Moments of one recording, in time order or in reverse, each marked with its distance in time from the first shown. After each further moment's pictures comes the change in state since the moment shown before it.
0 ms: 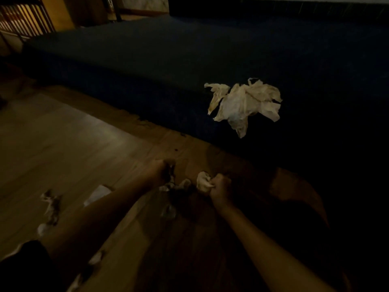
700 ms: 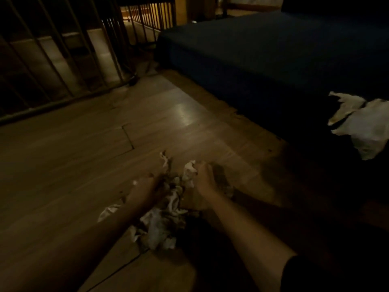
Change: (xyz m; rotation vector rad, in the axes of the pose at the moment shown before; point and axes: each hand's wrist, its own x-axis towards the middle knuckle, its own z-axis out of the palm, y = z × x) left_hand -0.258 -0.136 -0.027 0.026 0.250 -0.604; right_hand -0.104 -0.231 0.132 -0.069 -0.591 -0.373
